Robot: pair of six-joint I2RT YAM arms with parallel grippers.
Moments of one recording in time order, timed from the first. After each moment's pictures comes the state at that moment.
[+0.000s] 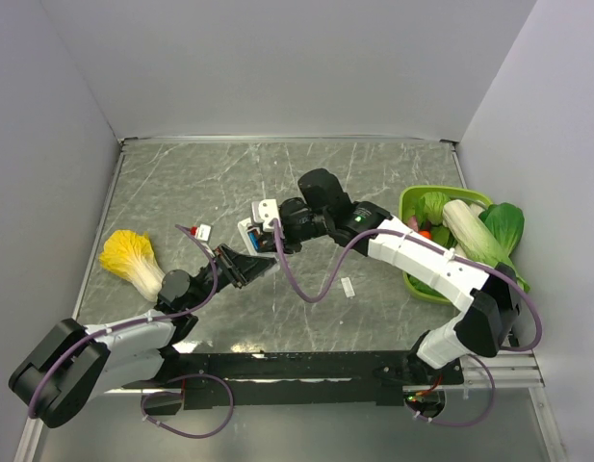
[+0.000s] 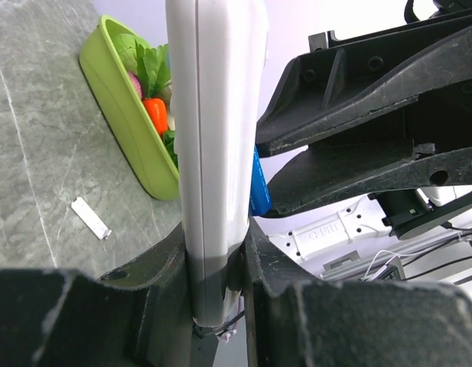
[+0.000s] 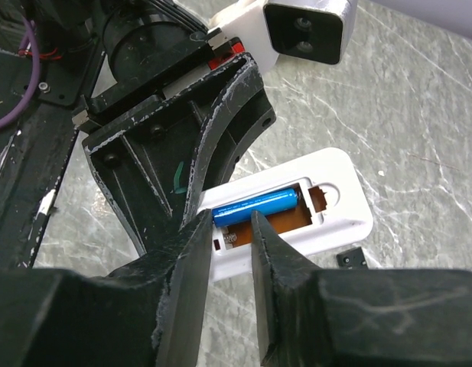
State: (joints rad) left arm -0.63 1.06 0.12 1.19 0.34 -1.19; right arm 0.83 1.48 1.34 -0.40 -0.69 -0.67
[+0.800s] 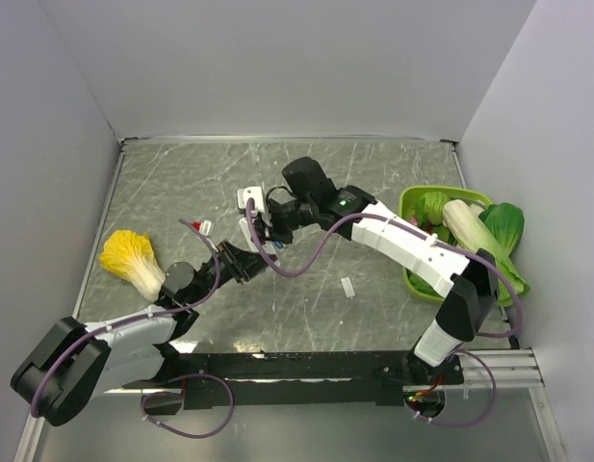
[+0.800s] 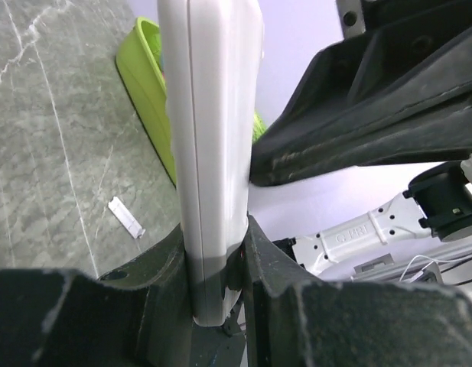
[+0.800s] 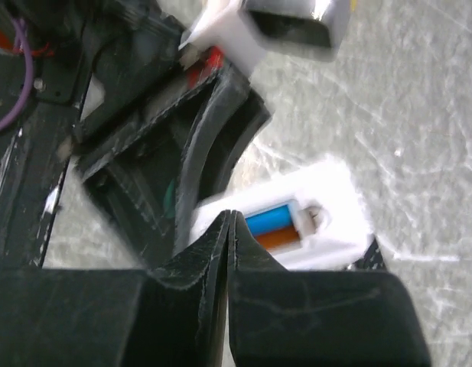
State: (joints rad) left arm -0.60 1.07 0.16 1.11 0.34 -1.11; right arm 0.84 1.62 1.52 -0.55 -0.66 -0.64
